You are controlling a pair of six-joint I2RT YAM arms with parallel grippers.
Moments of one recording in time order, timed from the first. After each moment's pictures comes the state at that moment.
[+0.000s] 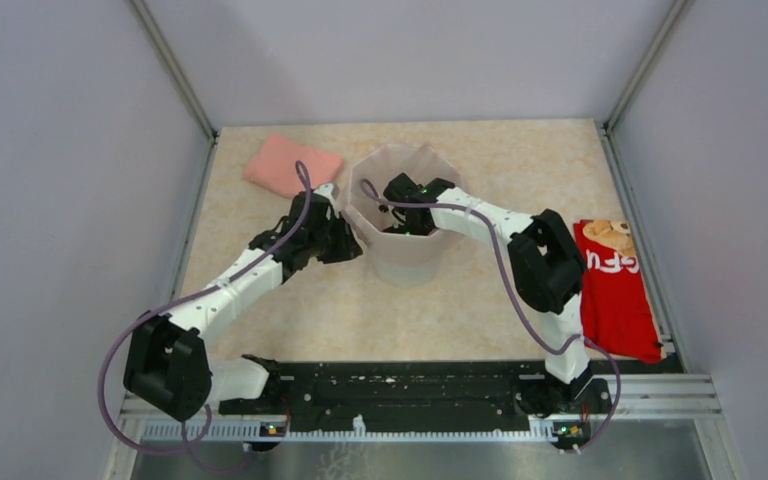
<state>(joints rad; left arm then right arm) -0.46 1.28 0.87 -0.37 0.12 -0.55 0.76 2.05 1.64 -0.94 -0.13 0.19</state>
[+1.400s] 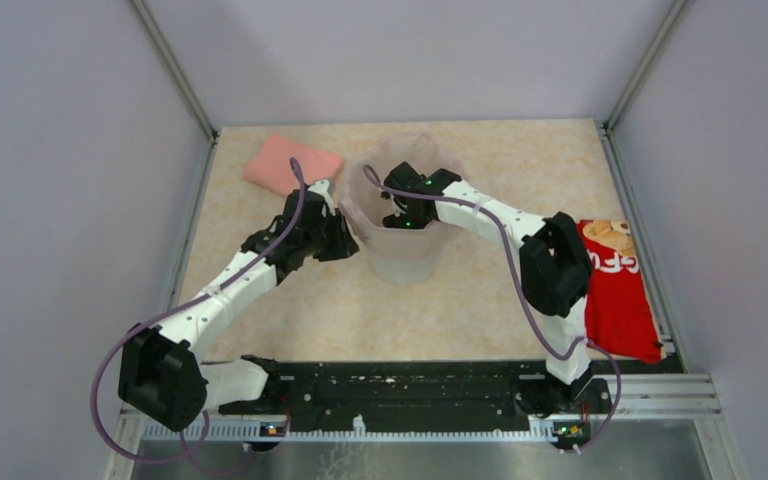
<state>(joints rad) -0.46 1.22 0.90 -0.42 0.09 -0.52 0.76 2.01 1.70 -0.99 -0.07 0.24</state>
